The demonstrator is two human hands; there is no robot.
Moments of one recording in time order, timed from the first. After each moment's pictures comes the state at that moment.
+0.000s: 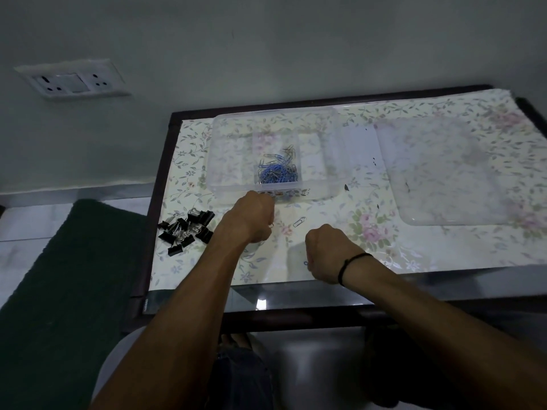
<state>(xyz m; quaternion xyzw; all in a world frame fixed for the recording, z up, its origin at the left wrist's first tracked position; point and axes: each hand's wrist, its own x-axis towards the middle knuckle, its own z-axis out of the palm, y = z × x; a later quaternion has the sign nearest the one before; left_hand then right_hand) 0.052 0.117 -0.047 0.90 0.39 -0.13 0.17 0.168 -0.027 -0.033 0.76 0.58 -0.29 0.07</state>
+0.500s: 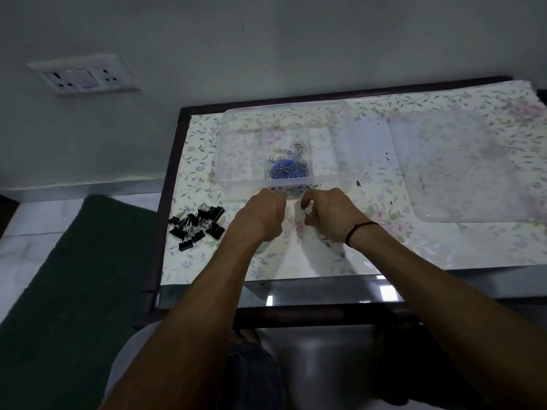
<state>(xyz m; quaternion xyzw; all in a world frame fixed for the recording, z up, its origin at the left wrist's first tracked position) 0.051 0.112 -0.051 0.91 0.37 -0.12 0.14 0.191 0.024 -0.045 0.77 0.57 -0.25 -0.12</state>
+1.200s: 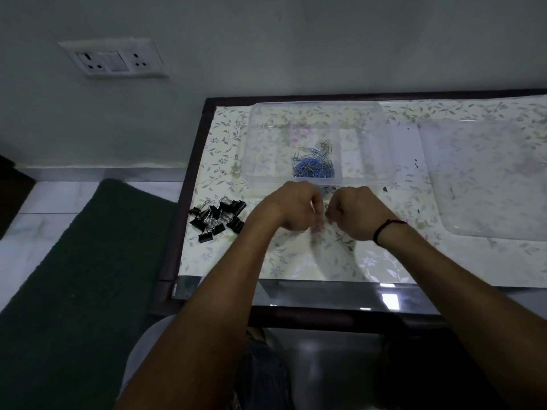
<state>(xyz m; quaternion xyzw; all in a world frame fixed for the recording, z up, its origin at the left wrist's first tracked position) 0.050 0.110 -0.006 0.85 0.37 -0.08 0.36 0.185 0.032 -0.027 0.79 0.57 -0.22 -0.06</state>
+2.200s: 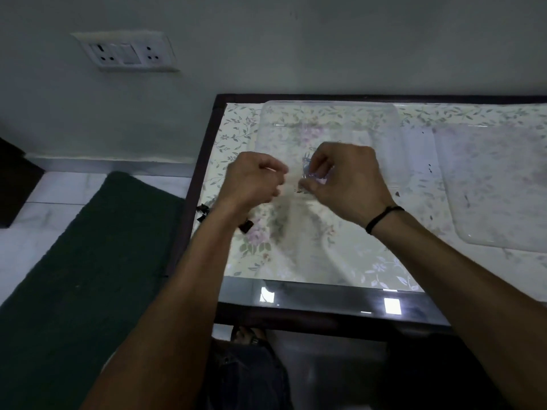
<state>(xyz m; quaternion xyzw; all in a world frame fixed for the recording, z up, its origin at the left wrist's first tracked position) -0.006 0.135 0.019 0.63 0.57 0.20 0.49 0.155 0.060 0.018 0.74 0.59 -0.12 -0.31</state>
